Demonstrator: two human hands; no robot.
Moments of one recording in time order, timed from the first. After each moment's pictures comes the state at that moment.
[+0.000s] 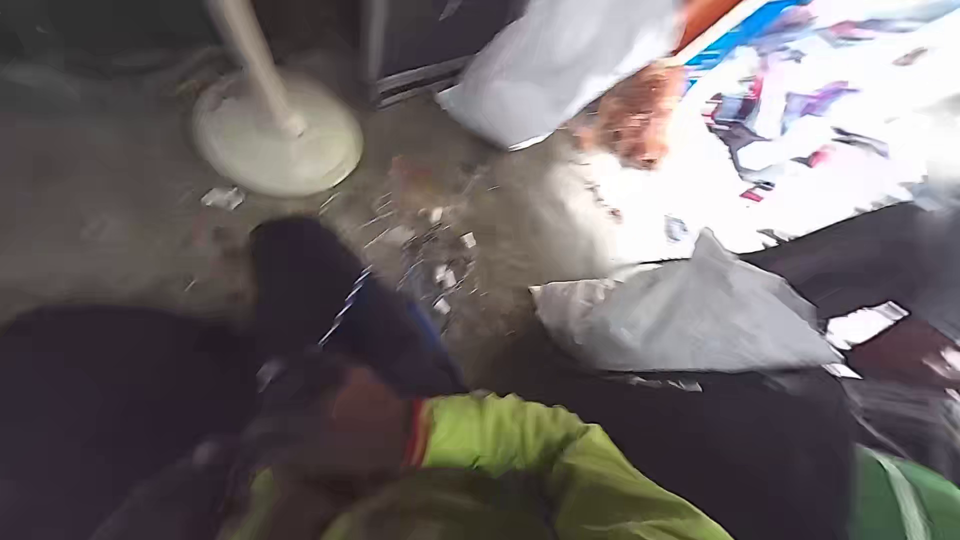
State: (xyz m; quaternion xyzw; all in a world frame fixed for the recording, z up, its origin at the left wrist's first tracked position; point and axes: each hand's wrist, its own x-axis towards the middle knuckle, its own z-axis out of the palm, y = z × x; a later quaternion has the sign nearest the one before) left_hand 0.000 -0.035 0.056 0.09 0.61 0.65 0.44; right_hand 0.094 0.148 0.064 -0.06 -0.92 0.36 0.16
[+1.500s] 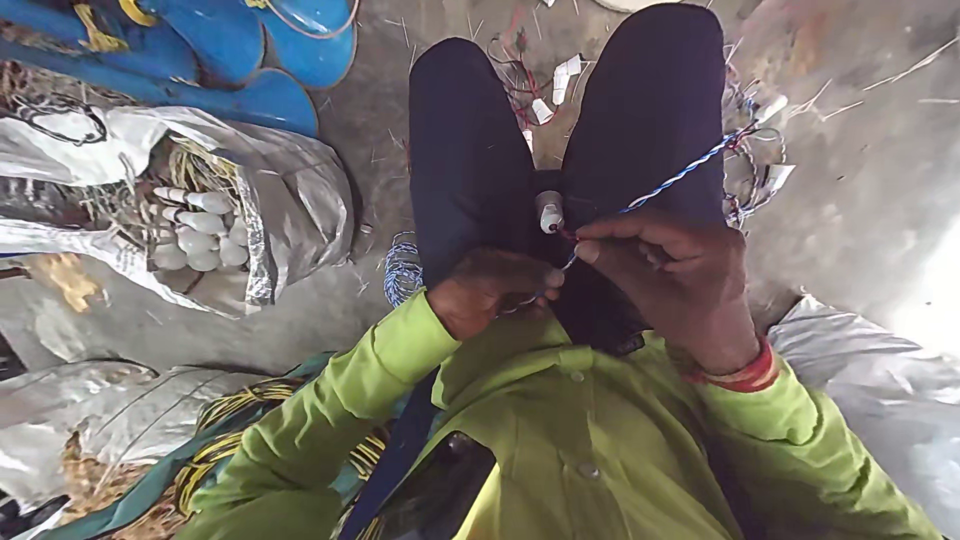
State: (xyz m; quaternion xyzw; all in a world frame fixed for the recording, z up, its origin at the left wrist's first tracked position) left_hand -0.008 -0.032 0.065 -0.11 0.50 0.59 0.62; right_hand 0.089 0.169 0.066 -0.10 -0.78 0.61 0.04
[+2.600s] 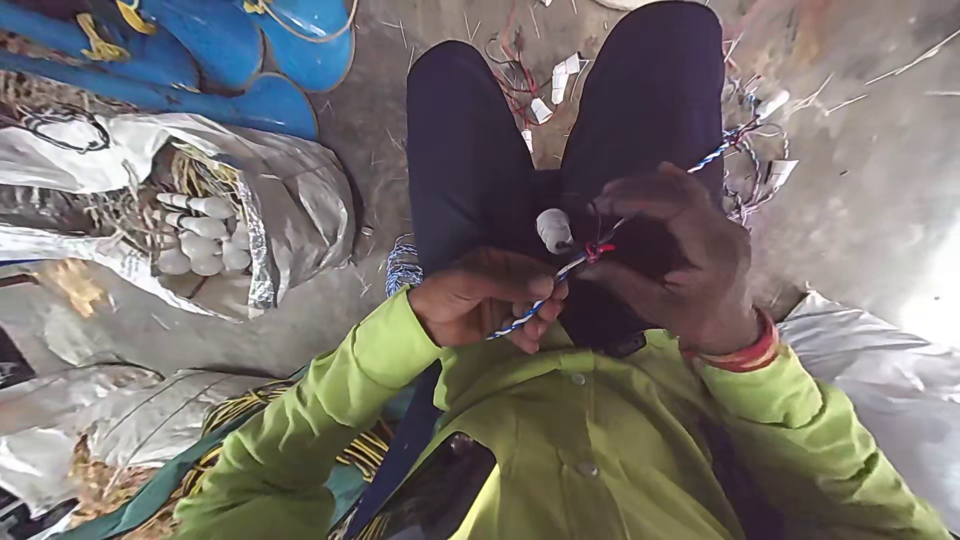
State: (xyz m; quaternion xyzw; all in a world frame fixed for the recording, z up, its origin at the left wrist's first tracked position) left_hand -0.024 -0.042 0.070 -0.05 0.22 0.67 0.71; right_hand 0.085 0.183 0.045 0.03 -0.84 0.52 0.15
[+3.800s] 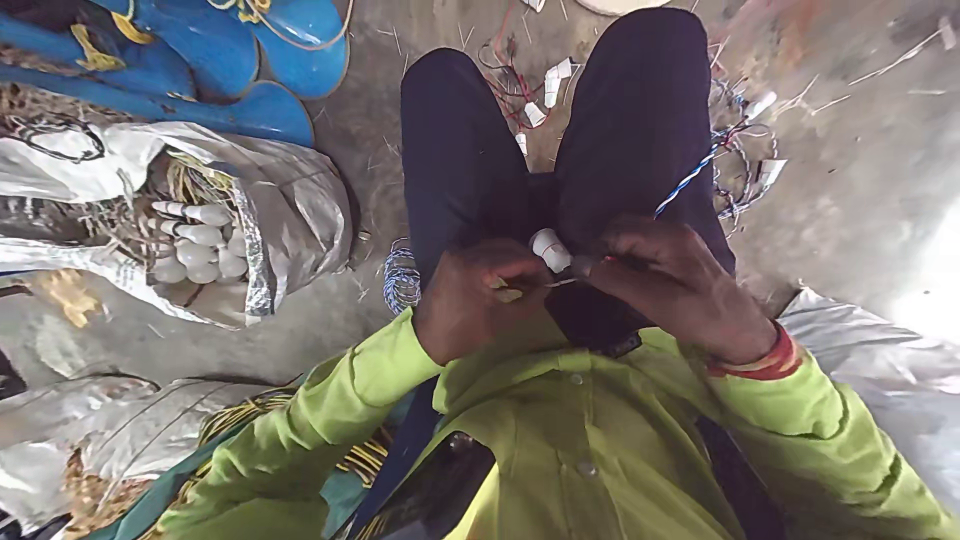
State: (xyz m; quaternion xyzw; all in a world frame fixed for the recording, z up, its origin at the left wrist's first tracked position) left_hand -0.015 -0.037 0.080 0.37 0.73 0.50 0.30; right_hand 0.088 0.182 0.061 -0.06 -0.78 0.62 -0.06
